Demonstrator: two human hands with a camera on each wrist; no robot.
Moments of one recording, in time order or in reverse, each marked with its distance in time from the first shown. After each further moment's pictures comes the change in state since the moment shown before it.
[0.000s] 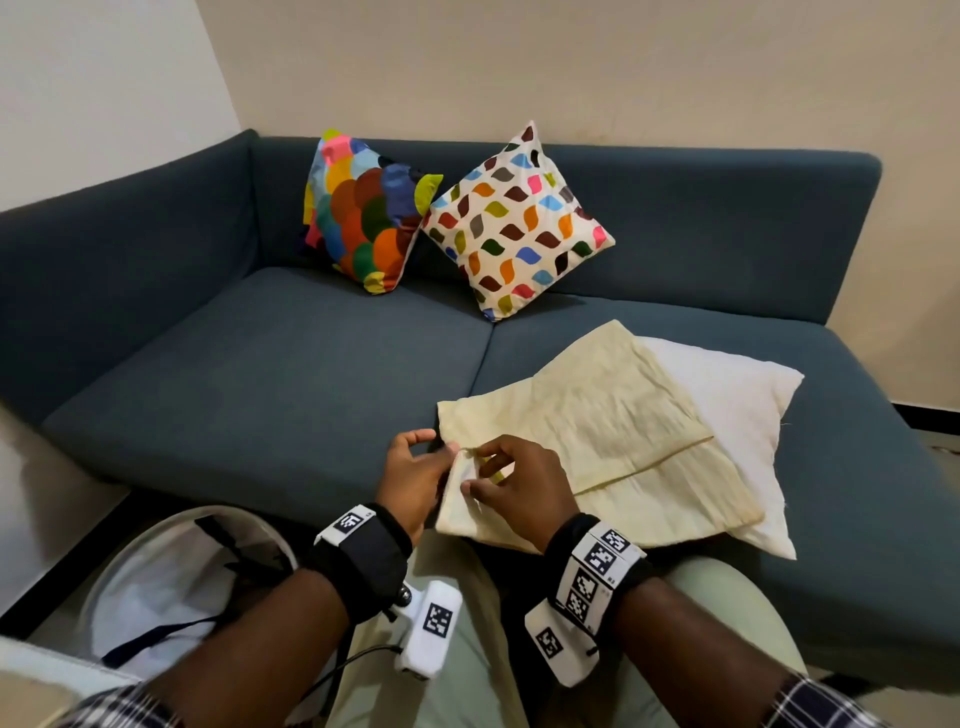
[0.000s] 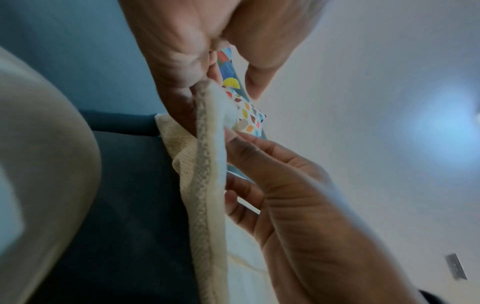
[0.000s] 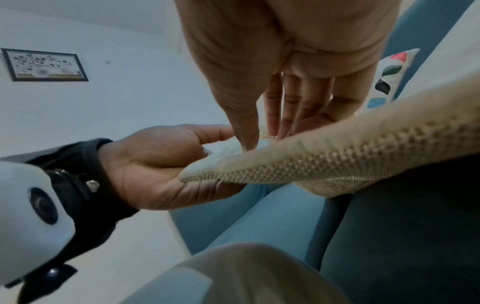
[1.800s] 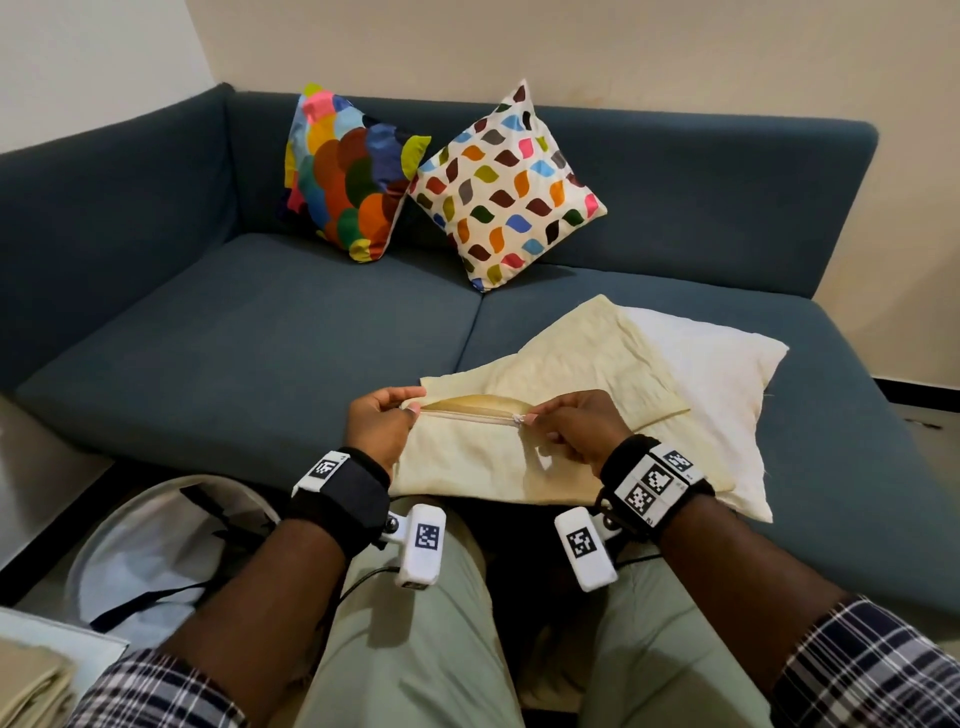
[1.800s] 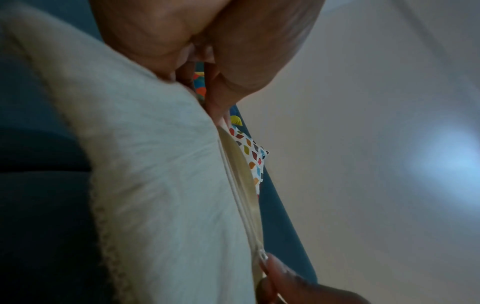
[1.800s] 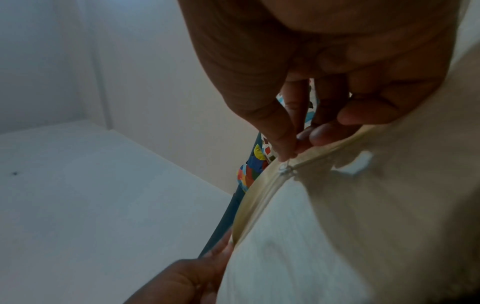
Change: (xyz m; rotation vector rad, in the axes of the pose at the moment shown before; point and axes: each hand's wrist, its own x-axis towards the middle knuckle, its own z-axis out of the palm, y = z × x) left_hand 0.024 0.010 -0.012 0.177 0.138 0.122; right_hand 0.018 0.018 -0.071 0.543 0.012 0.495
